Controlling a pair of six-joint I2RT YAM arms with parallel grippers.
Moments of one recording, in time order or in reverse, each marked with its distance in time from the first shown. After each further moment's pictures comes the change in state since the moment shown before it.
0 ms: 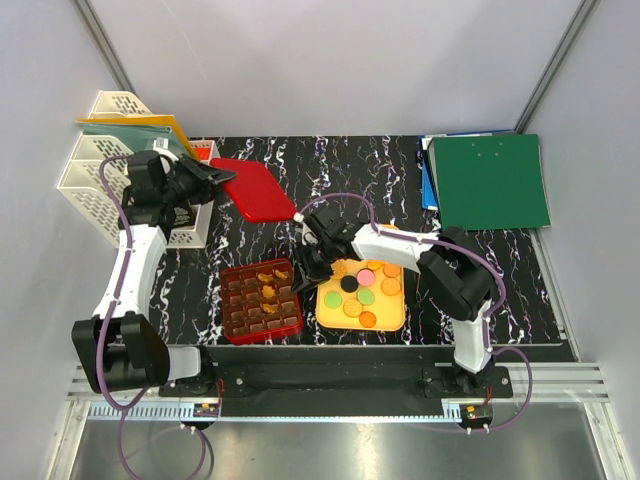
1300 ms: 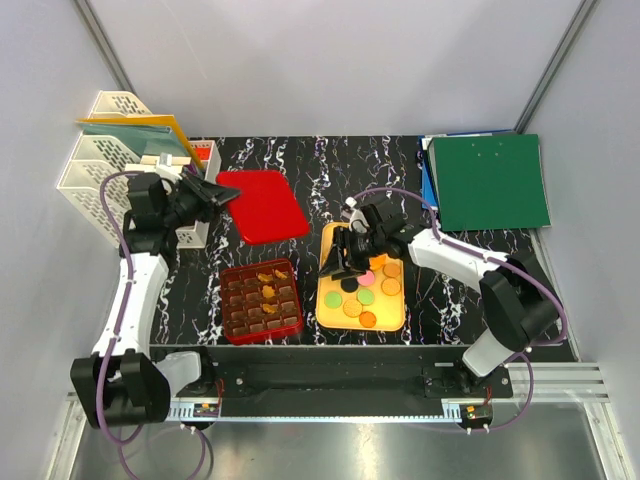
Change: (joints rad) left arm -0.021 -0.190 -0.184 0.037 0.032 0.050; right arm -0.209 -0.360 -0.324 0.140 -0.172 0.133
